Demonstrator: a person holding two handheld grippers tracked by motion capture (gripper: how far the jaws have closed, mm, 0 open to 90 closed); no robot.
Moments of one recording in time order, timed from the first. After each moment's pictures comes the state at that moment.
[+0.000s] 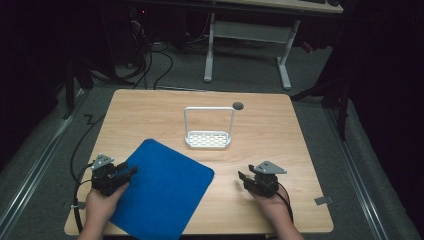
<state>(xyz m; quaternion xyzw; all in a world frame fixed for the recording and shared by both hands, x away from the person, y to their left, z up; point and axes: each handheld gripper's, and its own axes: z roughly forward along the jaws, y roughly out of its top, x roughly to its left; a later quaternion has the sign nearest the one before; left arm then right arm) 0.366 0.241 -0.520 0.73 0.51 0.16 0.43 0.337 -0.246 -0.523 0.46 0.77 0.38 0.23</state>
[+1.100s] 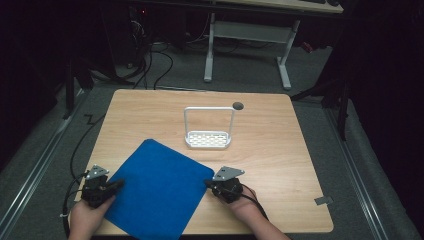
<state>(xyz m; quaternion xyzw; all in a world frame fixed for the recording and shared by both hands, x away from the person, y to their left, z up) 0.338 0.267 -0.528 0.77 0.51 0.13 0.37 0.334 -0.141 -0.525 0.31 0.86 0.39 0.14</state>
